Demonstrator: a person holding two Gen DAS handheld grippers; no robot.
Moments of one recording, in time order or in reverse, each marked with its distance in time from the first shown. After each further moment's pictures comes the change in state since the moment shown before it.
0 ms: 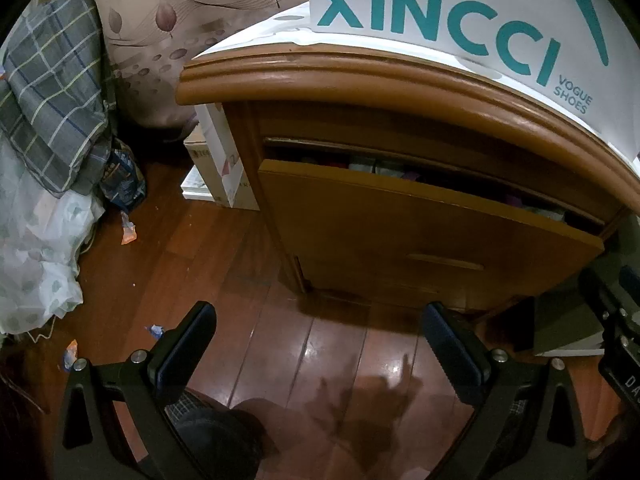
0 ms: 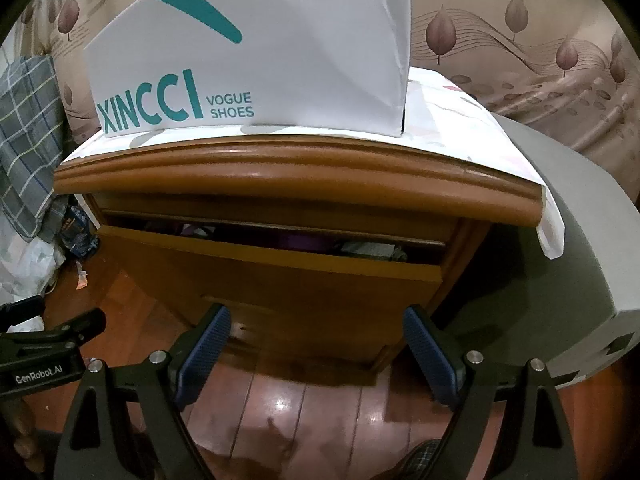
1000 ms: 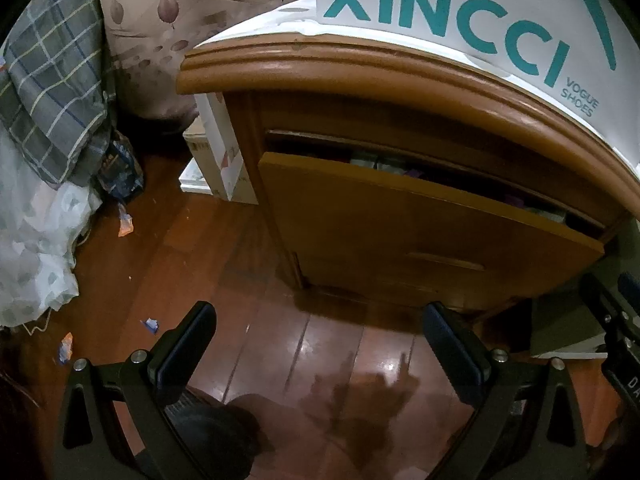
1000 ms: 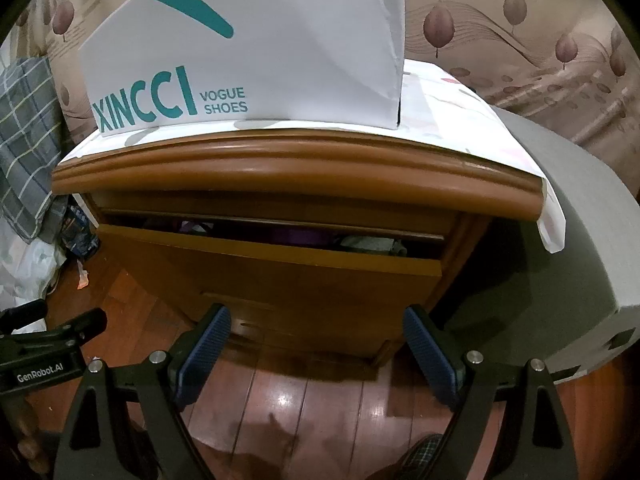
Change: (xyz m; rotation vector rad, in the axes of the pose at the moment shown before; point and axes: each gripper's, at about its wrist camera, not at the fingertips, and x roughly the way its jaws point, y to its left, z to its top) left arm 0.008 0.000 -0.001 -0.025 0.022 -0.012; right arm 0.002 -0.004 0.001 0.014 0.024 0.004
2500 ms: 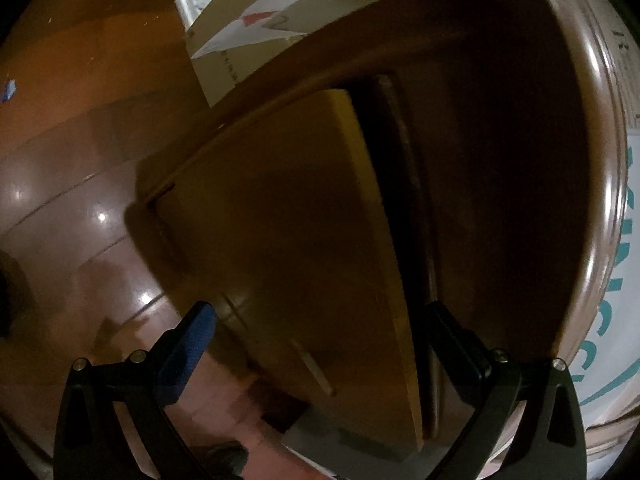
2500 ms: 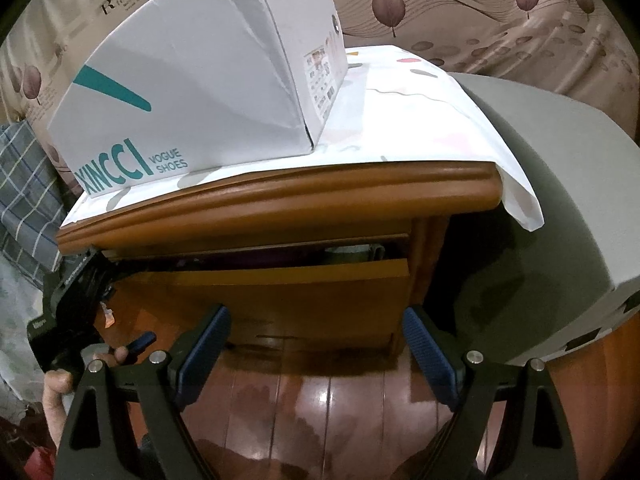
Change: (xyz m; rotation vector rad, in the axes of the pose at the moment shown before) left arm 0.119 0.064 0.019 -0.945 0.101 -0.616; right arm -0.007 -0.053 0.016 0.186 0.015 0.078
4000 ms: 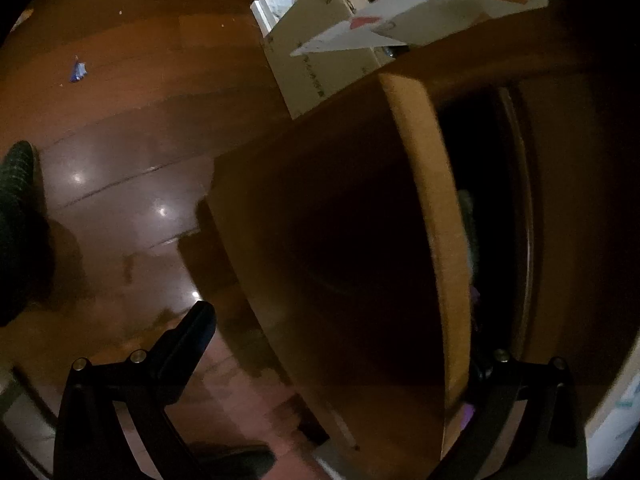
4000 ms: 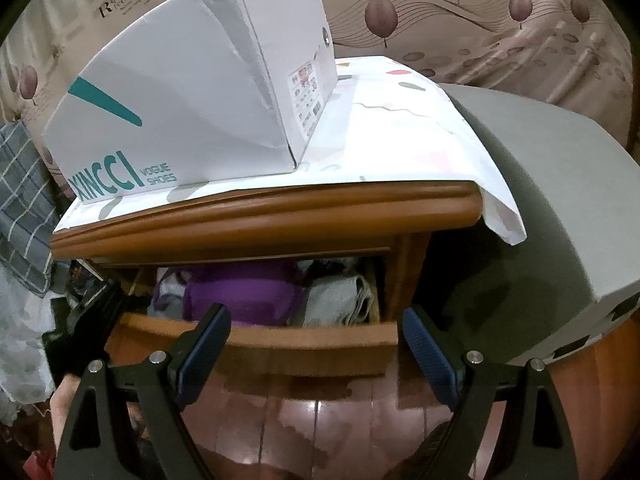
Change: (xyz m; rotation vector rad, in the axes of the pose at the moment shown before) left arm 0.008 0.036 -0.021 -0.082 -0.068 0.264; right arm -0.006 -0.006 0.005 -0.015 -0.030 -0.042
